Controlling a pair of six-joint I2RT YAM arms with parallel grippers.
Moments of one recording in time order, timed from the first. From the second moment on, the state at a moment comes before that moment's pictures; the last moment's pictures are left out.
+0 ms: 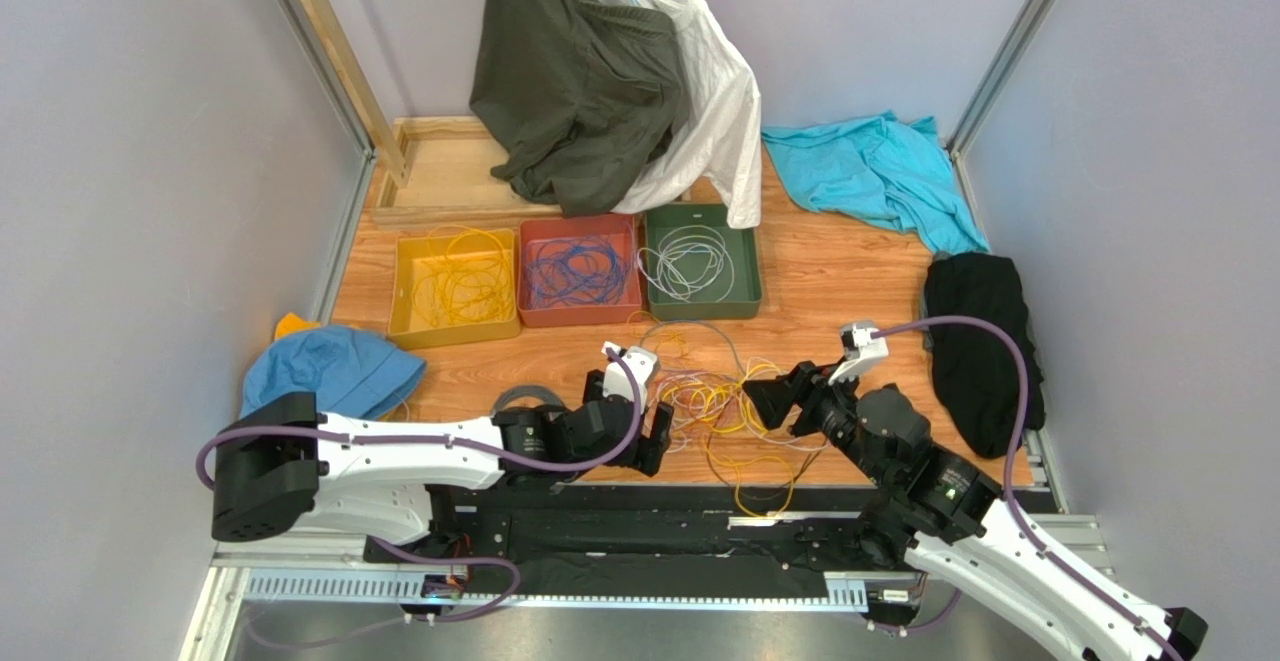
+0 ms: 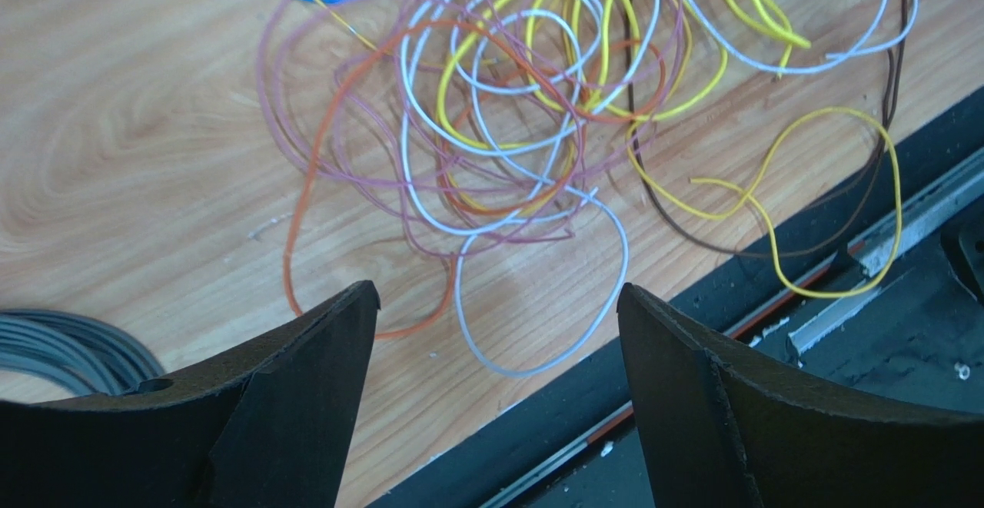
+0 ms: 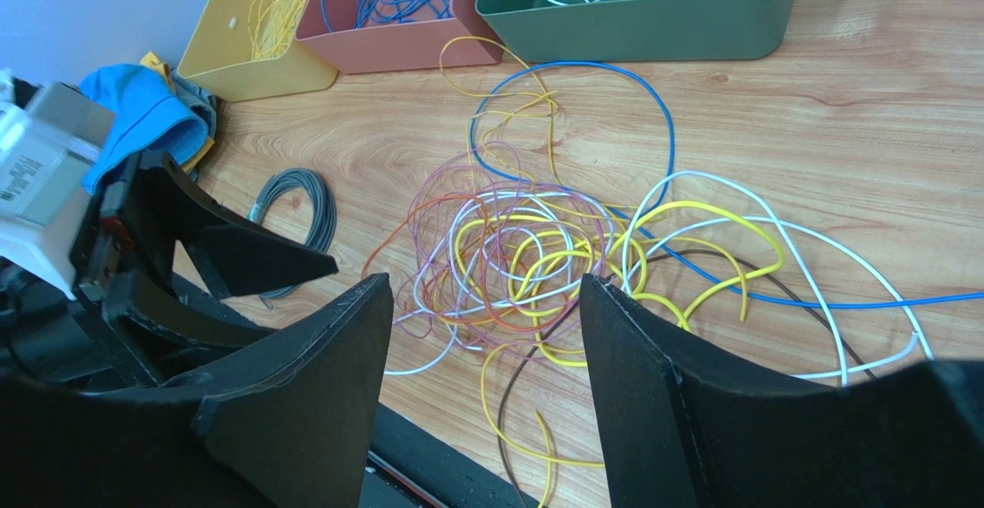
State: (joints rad) left arm -1.30 1.22 0.59 -0.10 -0.46 -0.63; right arm 0.86 0.28 0.33 -0.32 0.26 0.63
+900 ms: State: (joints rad) left arm -1.29 1.20 0.52 0.02 -0.54 -0.65; right arm 0.86 0.26 0.32 -0.37 0.30 0.64
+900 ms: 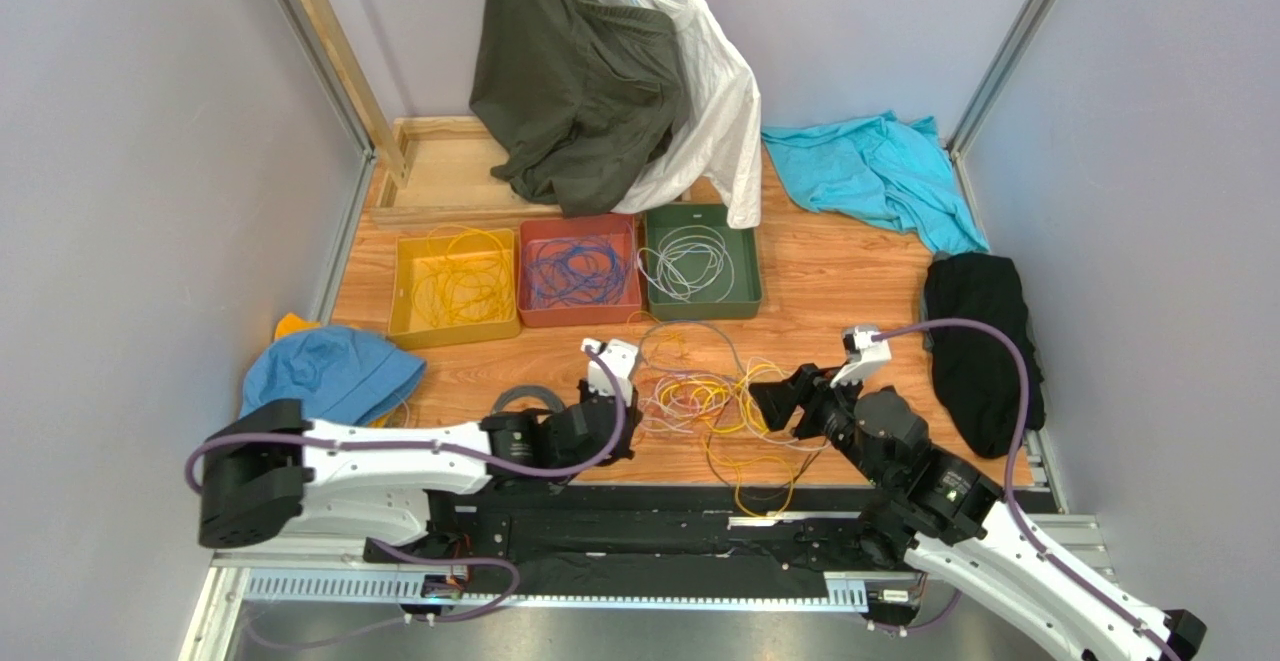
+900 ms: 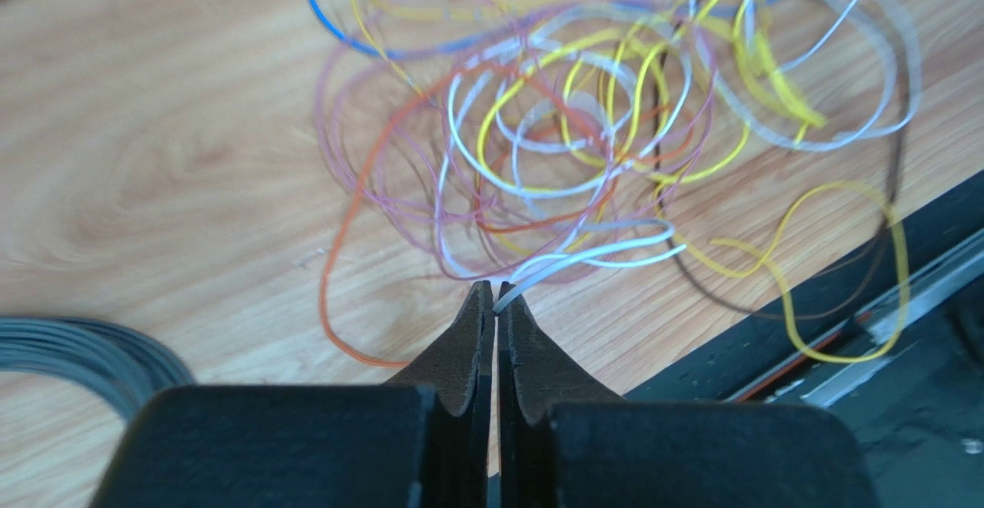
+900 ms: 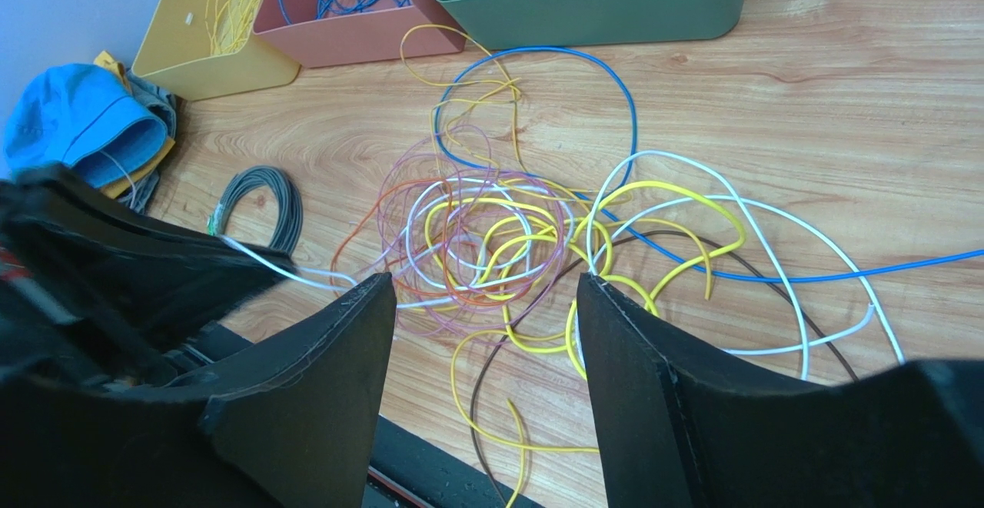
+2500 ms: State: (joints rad) left arm -1.29 1.23 2.02 -0.42 -0.59 0.18; right arm 0.96 0.81 0.59 0.09 -0.01 0.47
